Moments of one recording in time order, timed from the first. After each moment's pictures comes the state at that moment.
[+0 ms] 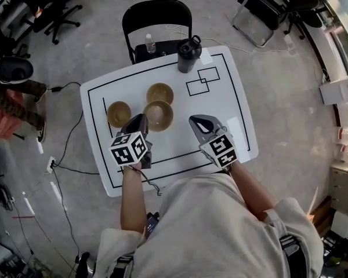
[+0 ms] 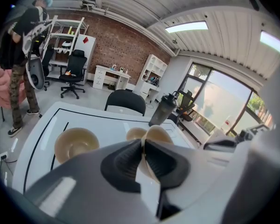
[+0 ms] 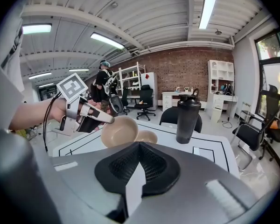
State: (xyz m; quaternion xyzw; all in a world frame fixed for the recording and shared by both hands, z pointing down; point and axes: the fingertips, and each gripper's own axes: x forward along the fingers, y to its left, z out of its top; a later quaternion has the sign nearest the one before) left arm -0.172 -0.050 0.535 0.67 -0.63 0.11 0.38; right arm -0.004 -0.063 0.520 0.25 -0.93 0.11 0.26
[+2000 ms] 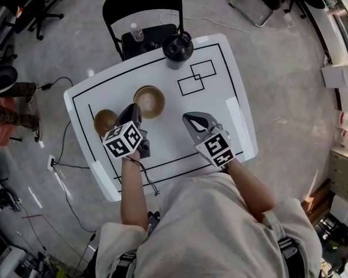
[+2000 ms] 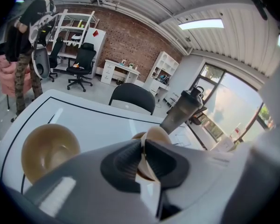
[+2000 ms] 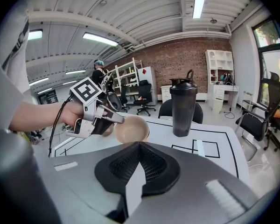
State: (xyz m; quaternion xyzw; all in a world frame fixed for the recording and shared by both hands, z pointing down) left arm -0.179 -0.135 0.603 0.62 -0.66 0.10 0.42; right arm 0.000 -0.116 0.570 0.24 -0.92 0.15 0.27
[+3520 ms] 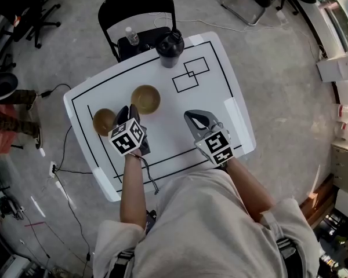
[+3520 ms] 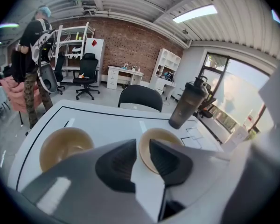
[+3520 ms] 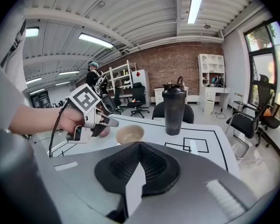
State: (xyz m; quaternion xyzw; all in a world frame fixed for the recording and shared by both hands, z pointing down) left arm -0.185 -0.118 0.610 0.59 -0.70 0.16 0.38; right arm 0.023 -0.104 0.558 0.29 -0.91 0.15 0.26
